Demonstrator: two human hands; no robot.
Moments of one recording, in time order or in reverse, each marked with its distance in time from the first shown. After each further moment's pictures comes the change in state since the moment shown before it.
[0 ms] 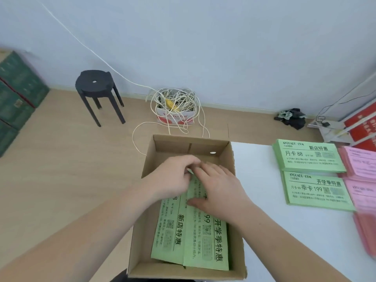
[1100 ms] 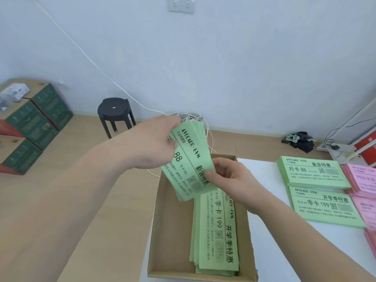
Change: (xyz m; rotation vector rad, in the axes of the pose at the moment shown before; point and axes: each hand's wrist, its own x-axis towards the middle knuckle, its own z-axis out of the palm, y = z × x) left_hand -0.086 0.069 -0.142 0.153 0.168 -0.022; right_hand -0.019 -0.017 -0.077 1.047 0.030 0.157
